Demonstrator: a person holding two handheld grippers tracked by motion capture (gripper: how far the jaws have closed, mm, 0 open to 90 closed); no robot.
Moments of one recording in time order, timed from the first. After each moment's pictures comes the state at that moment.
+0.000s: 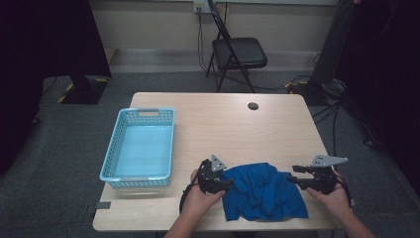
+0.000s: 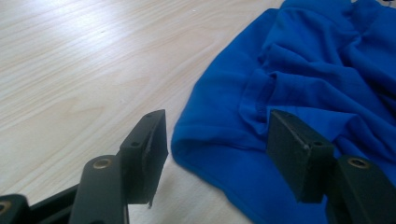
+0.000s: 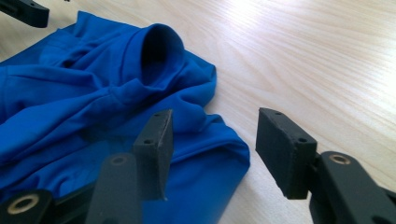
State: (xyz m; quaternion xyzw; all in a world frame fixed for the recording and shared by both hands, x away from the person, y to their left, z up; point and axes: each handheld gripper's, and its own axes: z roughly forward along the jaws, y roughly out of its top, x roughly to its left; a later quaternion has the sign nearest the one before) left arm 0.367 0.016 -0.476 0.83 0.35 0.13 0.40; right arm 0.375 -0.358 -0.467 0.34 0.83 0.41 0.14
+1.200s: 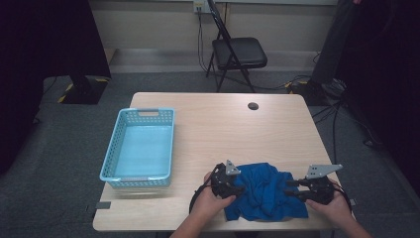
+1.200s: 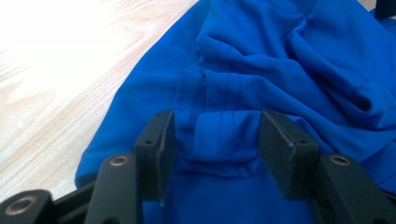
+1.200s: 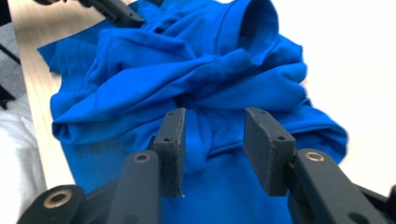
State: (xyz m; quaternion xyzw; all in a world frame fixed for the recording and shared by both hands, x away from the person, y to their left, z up) left arm 0.365 -0.019 -0.486 0.86 0.31 0.08 0.40; right arm 0.349 -0.342 -0.468 0.28 0.87 0.40 0.06
